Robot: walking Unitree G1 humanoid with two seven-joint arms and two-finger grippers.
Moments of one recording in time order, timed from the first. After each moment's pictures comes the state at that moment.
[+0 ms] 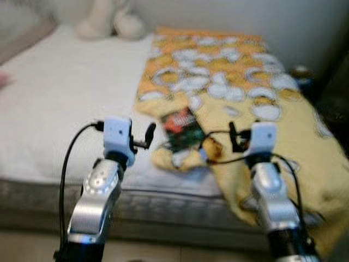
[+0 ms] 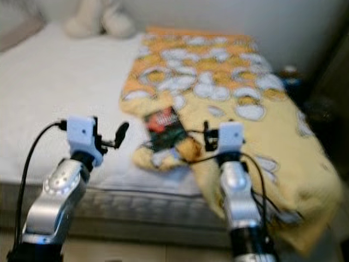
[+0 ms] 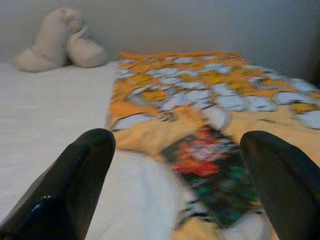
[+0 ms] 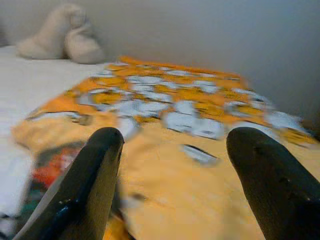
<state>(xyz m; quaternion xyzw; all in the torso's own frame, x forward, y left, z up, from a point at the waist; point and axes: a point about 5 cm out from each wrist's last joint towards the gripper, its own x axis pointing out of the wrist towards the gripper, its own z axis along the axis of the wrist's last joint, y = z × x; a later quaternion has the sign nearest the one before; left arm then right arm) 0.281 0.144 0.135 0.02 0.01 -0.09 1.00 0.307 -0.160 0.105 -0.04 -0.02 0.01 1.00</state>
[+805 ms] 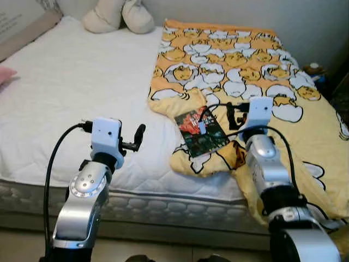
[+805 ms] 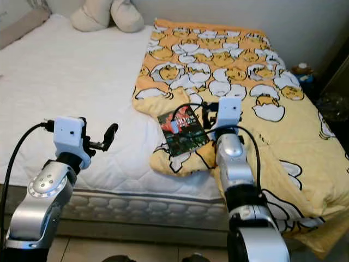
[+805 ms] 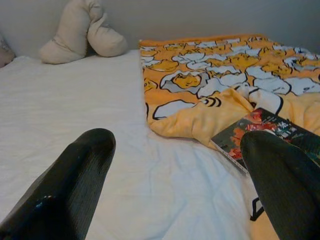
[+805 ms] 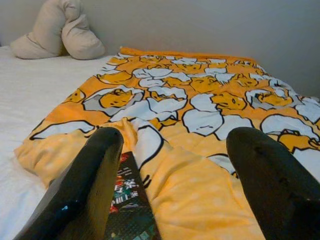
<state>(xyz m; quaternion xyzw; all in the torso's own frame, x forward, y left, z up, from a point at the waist) 0.274 0.163 0.142 0.06 0.01 -0.08 0.99 0.361 -0.163 0.126 -0.01 0.00 0.00 1.00</state>
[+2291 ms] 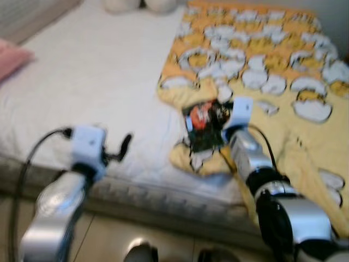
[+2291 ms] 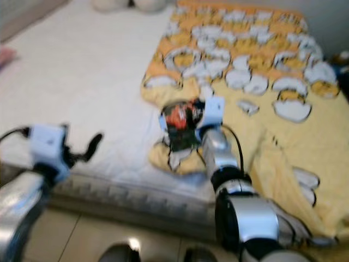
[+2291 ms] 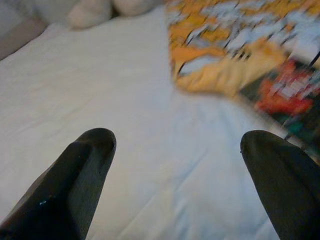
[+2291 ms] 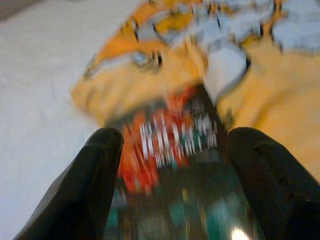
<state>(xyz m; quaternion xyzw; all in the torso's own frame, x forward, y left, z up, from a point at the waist) 0.232 0.194 0.157 0.10 0.05 -0.08 0.99 0.376 -0.132 0.101 0.07 0.11 0.04 0.99</state>
